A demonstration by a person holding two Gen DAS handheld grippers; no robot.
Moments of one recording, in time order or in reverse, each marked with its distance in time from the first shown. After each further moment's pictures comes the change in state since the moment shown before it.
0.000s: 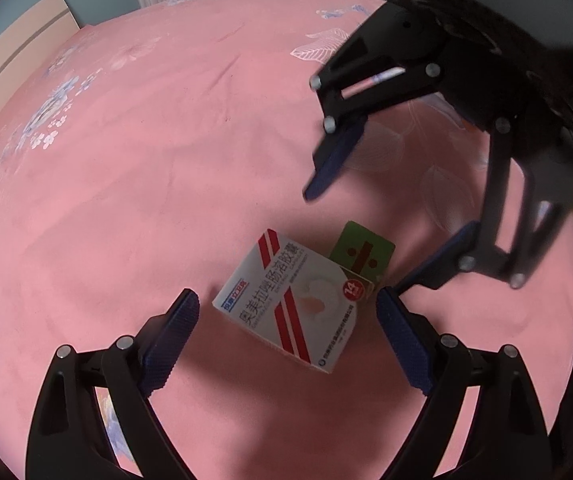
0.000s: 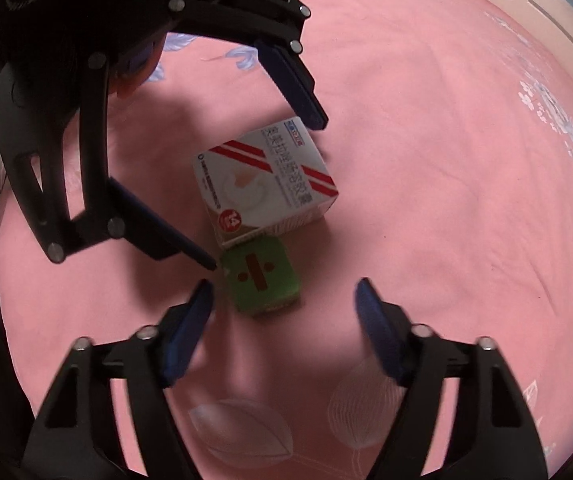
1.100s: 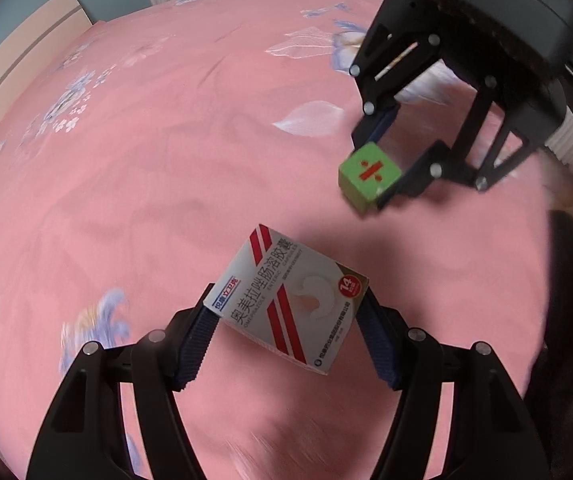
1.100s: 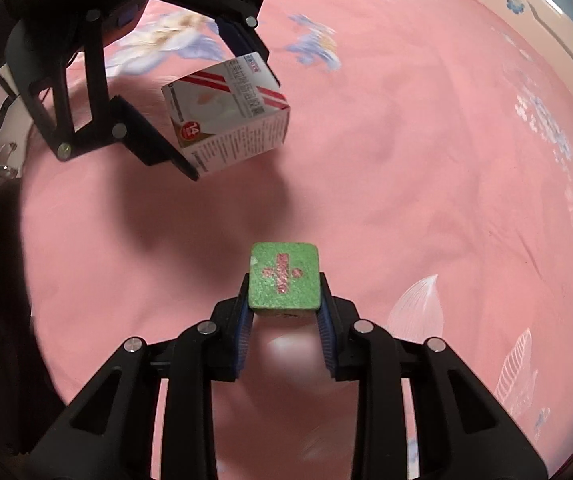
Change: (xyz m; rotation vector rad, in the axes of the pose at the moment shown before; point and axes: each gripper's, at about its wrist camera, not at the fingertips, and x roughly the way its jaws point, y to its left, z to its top) left arm -0.067 -0.060 -0.041 -0.025 0.041 0.048; right arm -0.048 0.085 -0.028 -0.064 0.021 -0.054
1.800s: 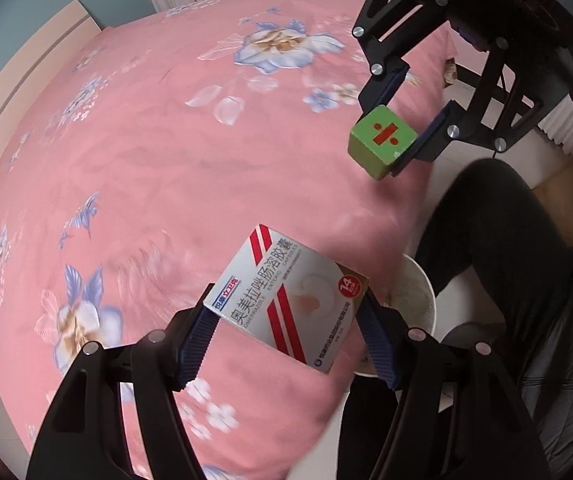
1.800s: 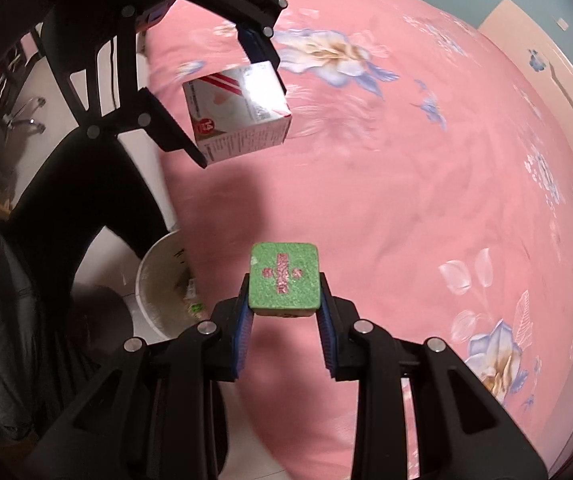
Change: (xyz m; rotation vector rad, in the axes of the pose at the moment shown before) left arm -0.102 -0.171 -0.084 -0.003 0.030 0.078; right arm -0.096 0.201 -0.065 -0.147 -0.017 -0.049
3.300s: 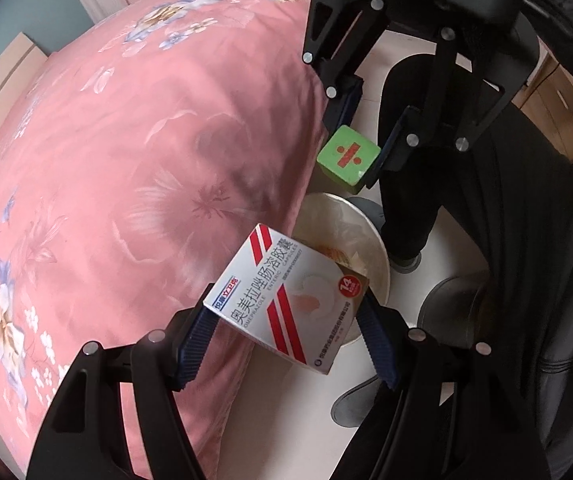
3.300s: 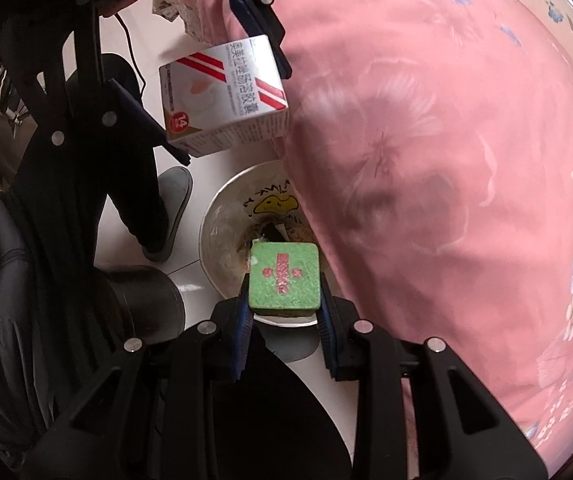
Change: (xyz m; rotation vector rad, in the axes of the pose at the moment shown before) left arm 0.065 -0.123 -0.075 0.173 0.020 -0.070; right arm 0.101 0.109 -0.056 0.107 0.120 0.106
